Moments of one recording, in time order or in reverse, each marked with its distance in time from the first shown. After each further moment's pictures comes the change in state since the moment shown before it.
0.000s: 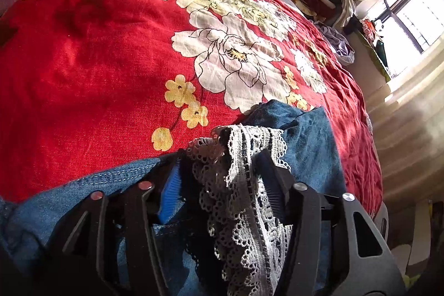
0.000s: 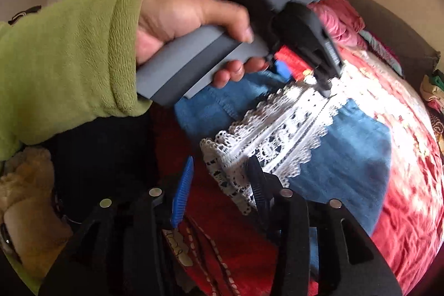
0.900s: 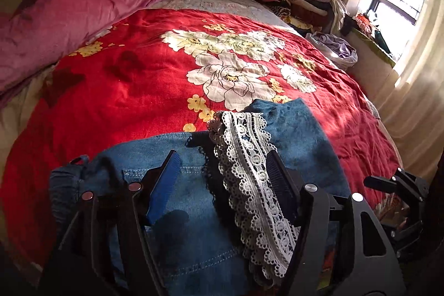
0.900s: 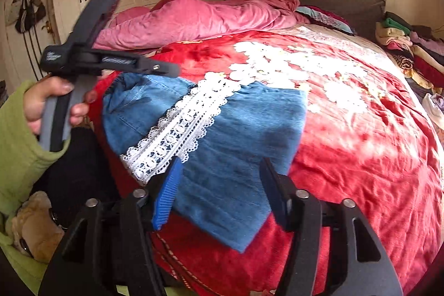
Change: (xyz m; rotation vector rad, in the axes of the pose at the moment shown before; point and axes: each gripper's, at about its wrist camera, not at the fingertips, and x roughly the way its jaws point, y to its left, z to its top) left arm -0.089 -0.032 -0.054 0.183 -0.206 0.163; right arm -0.068 -0.102 -0.032 0.339 -0.126 -0.134
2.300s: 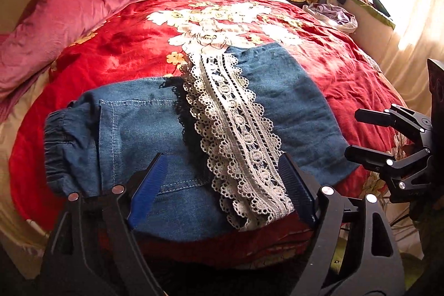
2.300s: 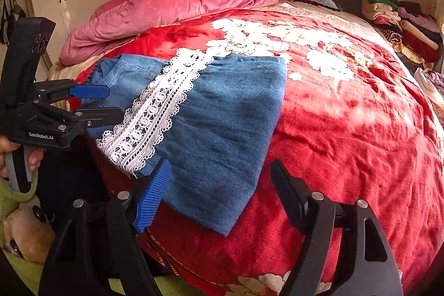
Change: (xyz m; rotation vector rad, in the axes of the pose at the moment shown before) left arm -0.010 -0.049 -0.061 0.126 0.070 0.079; right arm -0.001 -0.019 -0.021 0.090 0.093 -0.040
